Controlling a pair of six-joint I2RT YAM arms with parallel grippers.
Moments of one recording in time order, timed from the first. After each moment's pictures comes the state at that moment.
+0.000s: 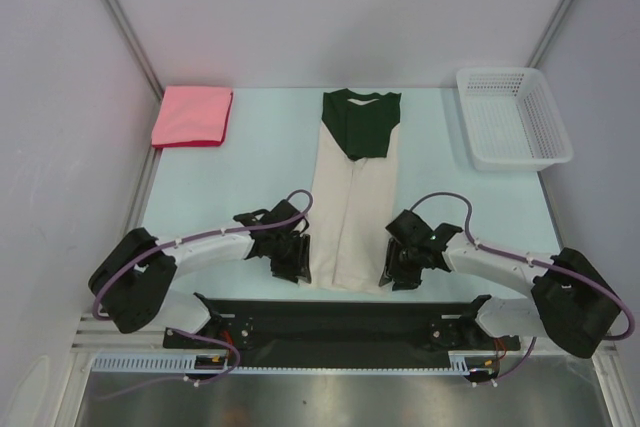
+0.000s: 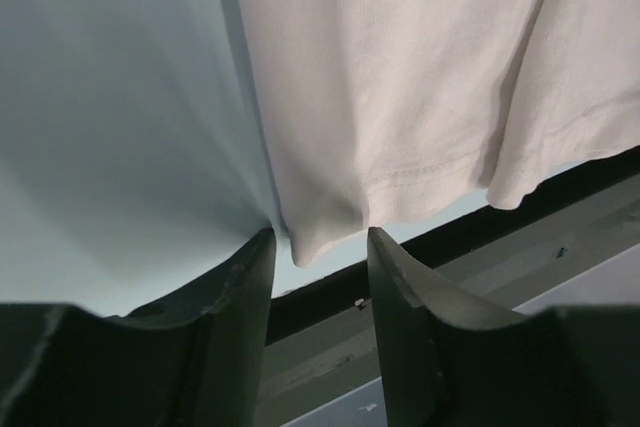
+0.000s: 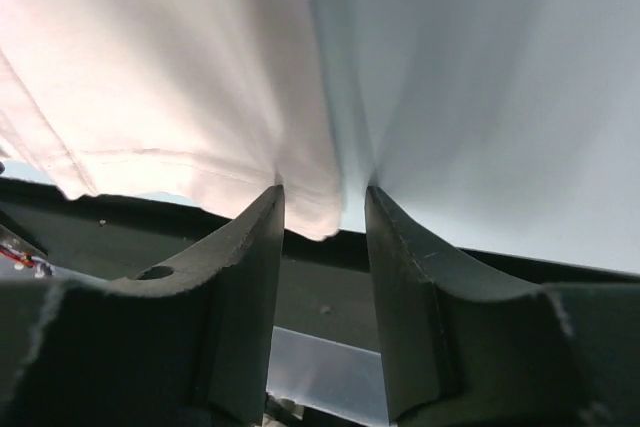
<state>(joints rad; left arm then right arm) -0.77 1.40 0.65 -0.49 0.24 -0.70 0.77 1.24 0.56 -0.58 -0.11 1.03</state>
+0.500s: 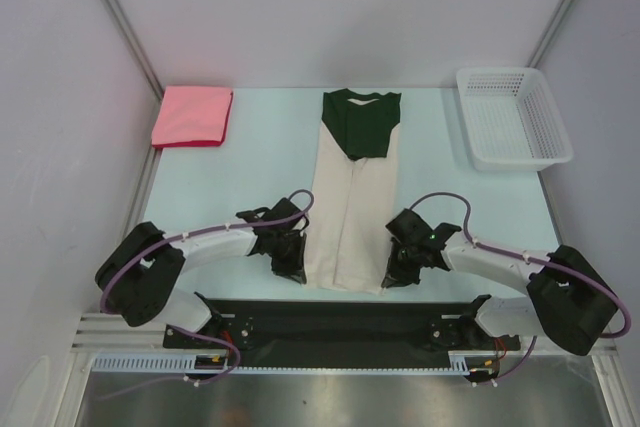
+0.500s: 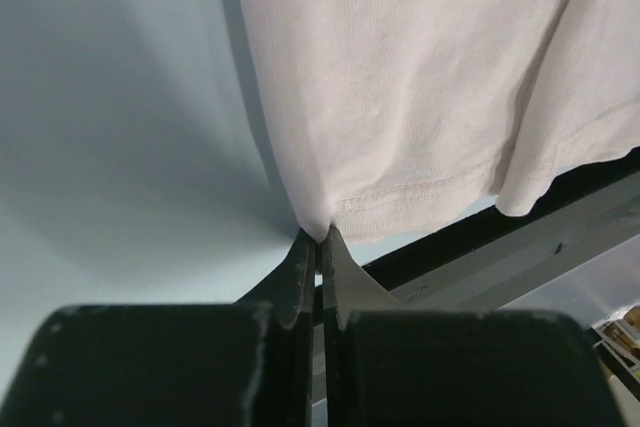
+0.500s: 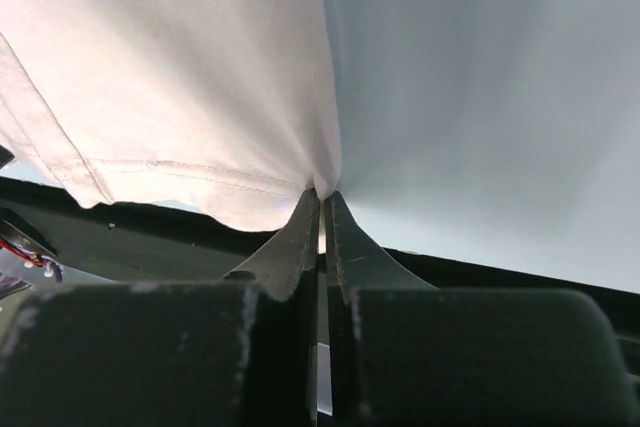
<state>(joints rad) -0.75 1.44 0.66 -0.48 0.28 -0.68 0.76 1.27 0.56 -0.53 -0.14 1.02</state>
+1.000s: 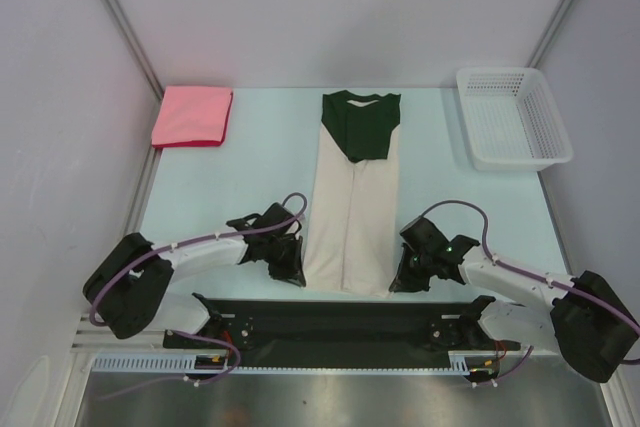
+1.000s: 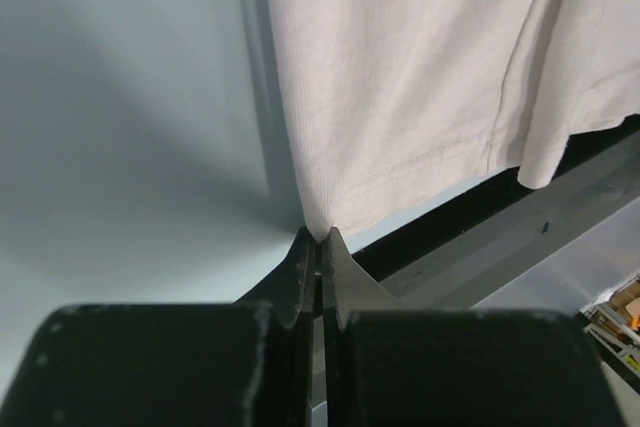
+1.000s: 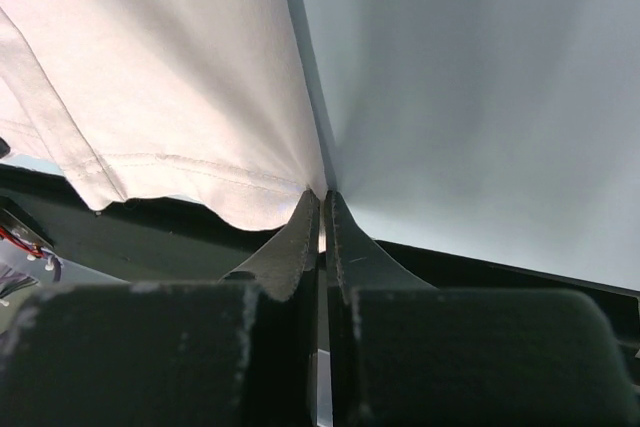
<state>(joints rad) -0.73 1.36 0.58 -0.41 0.34 -0.68 0.73 1.09 0.45 -0.52 -0.15 1.01</state>
